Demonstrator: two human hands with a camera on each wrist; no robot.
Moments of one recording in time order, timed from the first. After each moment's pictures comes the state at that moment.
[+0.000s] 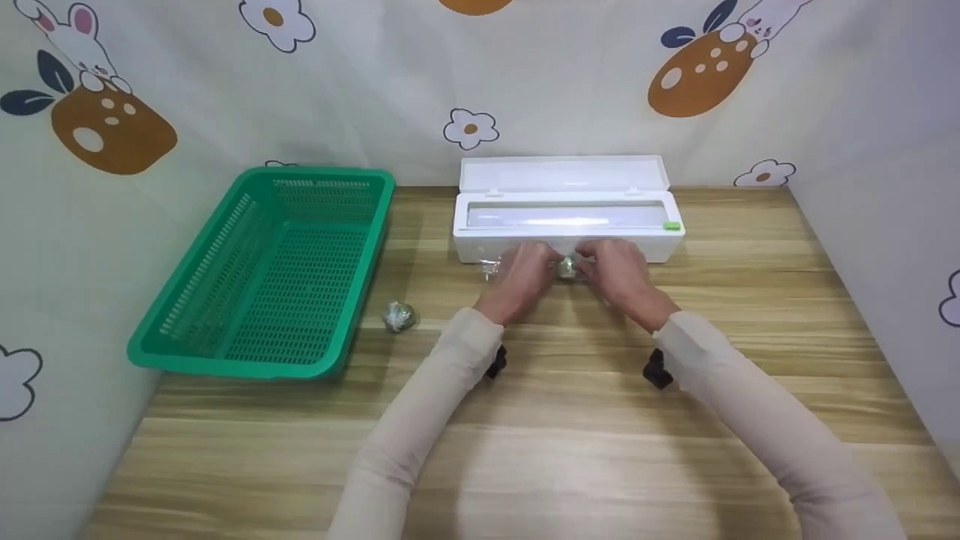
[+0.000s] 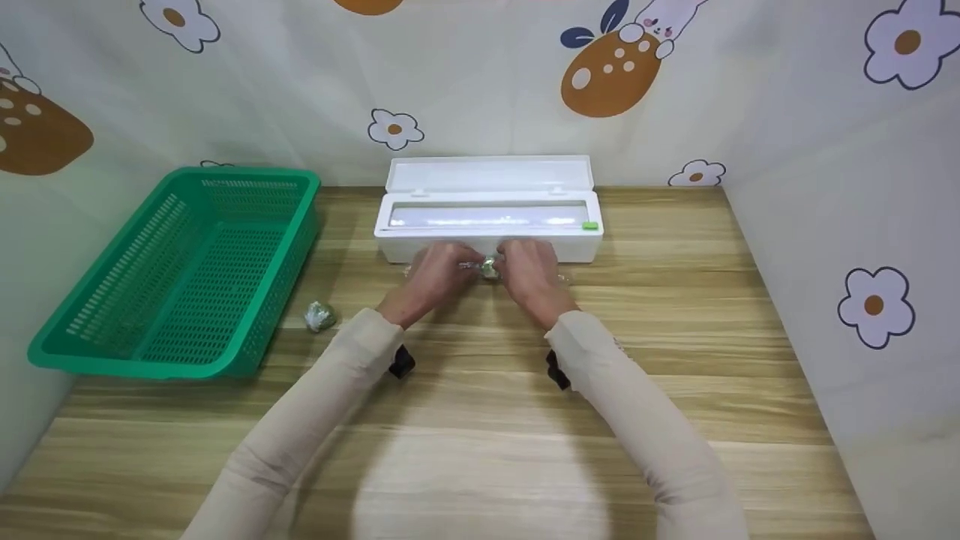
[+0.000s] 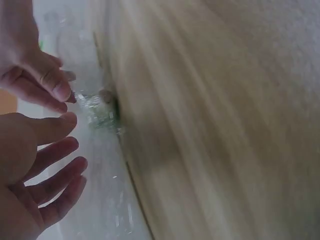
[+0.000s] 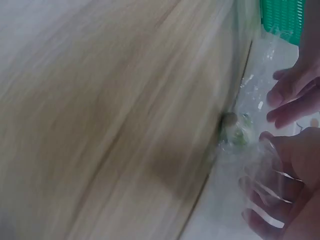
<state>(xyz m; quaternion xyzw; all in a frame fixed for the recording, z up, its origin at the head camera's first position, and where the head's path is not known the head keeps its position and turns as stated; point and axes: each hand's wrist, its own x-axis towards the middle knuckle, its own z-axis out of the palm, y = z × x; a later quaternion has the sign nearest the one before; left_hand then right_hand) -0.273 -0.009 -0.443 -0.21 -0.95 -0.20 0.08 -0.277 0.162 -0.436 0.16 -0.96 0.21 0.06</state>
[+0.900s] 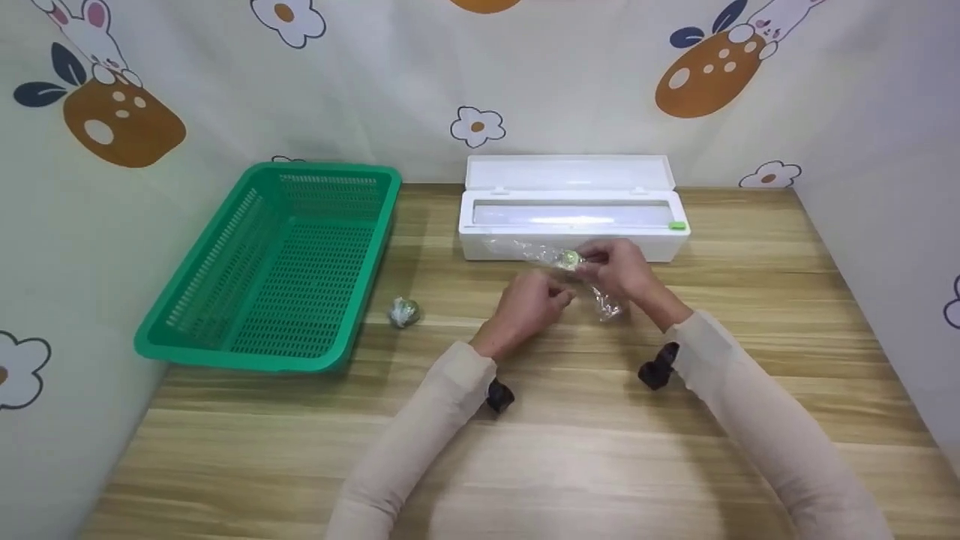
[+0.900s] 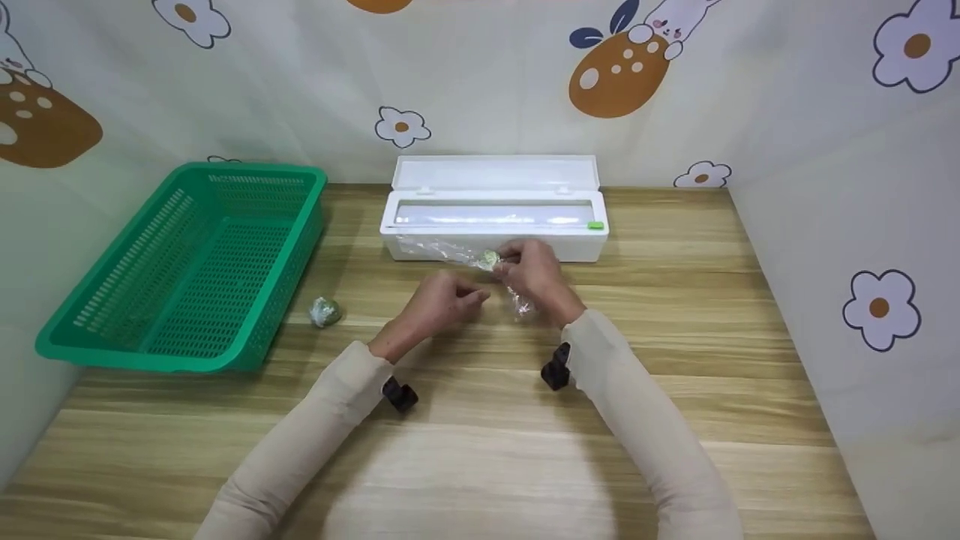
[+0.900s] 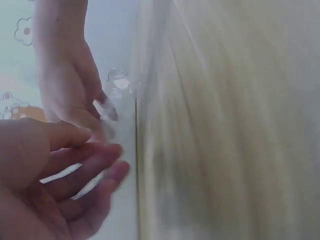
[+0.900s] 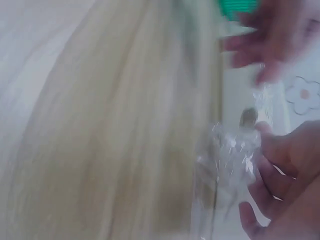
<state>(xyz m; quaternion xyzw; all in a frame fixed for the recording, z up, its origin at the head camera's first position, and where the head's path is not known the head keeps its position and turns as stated) -0.225 -0.010 -0.444 -0.15 -0.91 -0.39 -0.03 -0.279 0.164 -0.436 0.09 -0.90 0.42 -0.10</state>
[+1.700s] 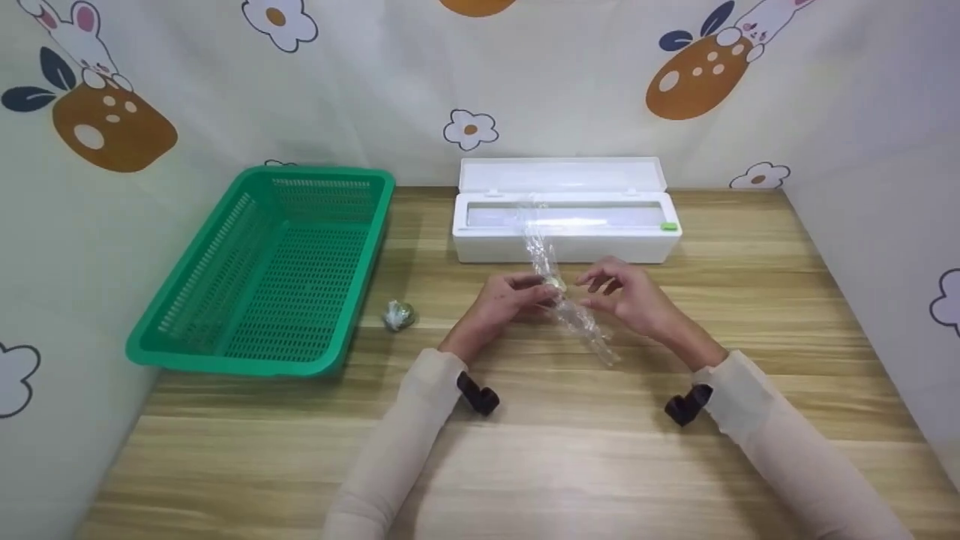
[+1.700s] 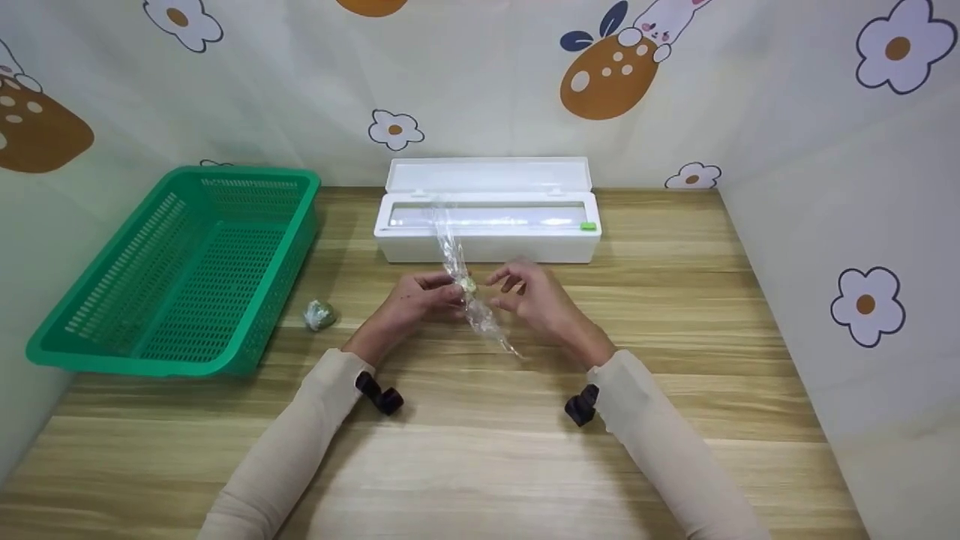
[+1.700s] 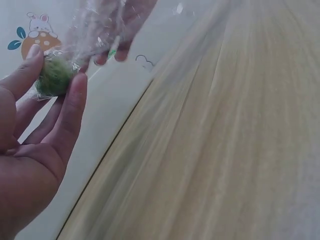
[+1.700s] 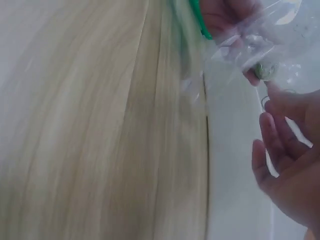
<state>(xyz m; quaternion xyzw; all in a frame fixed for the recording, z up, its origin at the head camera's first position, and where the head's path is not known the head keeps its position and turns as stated) -0.234 -0.042 -0.471 -0.09 -0.66 -0.73 -0.17 -0.231 0.190 -0.441 0.24 -0.85 0.47 -0.03</state>
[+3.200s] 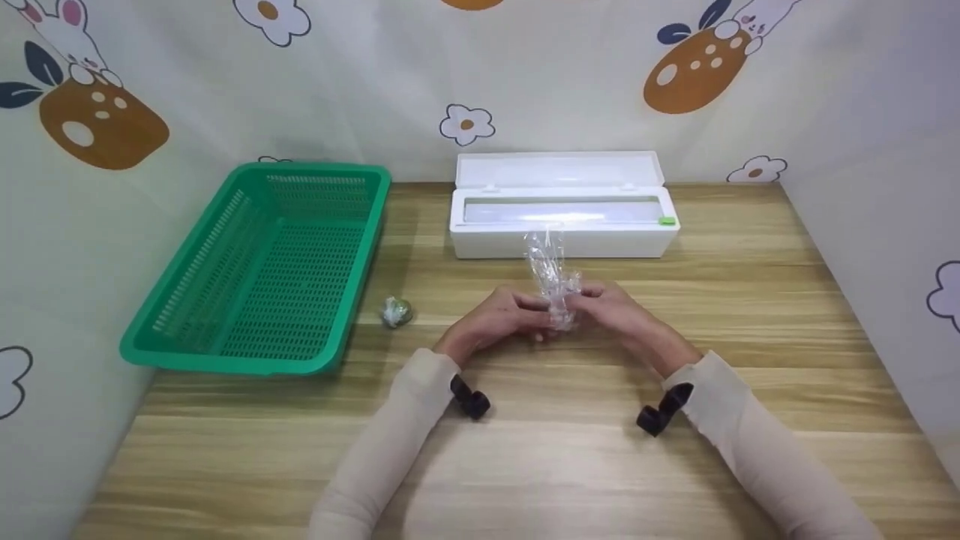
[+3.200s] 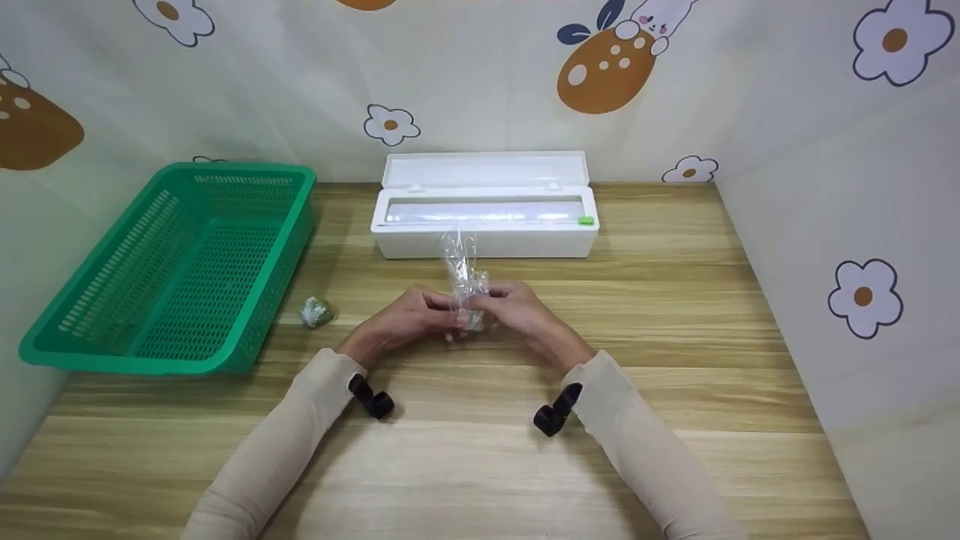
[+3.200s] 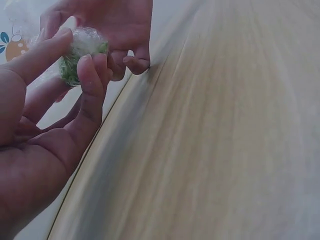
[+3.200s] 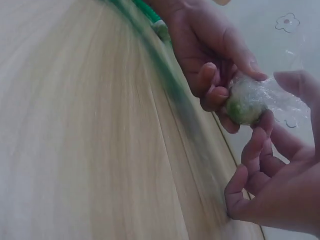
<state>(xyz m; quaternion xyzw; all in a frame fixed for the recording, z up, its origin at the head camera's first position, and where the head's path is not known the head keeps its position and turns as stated) -0.223 -0.048 -0.478 -0.13 -0.67 -0.67 -0.29 -0.225 0.168 -0.456 0.01 -0.77 0.59 -0.25</state>
